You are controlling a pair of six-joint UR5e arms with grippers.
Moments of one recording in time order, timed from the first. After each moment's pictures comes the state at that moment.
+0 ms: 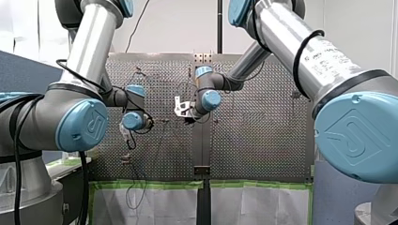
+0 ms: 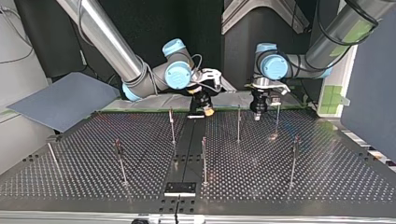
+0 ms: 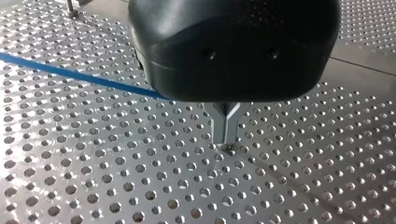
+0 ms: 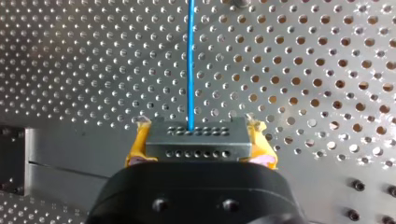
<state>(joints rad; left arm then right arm) -0.04 -2.01 -2.01 -2.32 -1.59 -1.92 2.36 -0.83 1.23 -0.09 1.53 1.61</state>
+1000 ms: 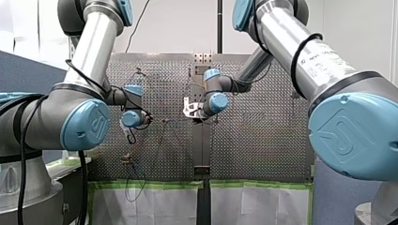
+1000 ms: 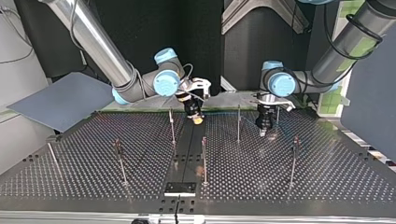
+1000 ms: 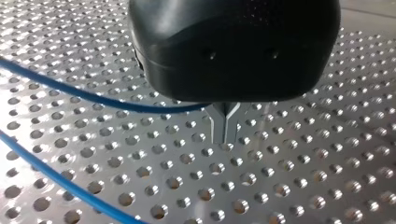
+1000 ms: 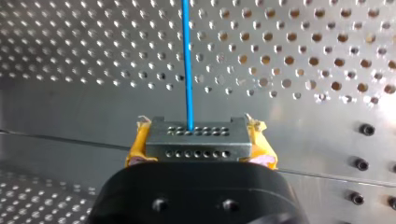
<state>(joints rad) 0.02 -2.07 -1.86 -2.33 -1.51 -1.94 2.29 -0.81 1.22 -0.15 1.51 1.61</state>
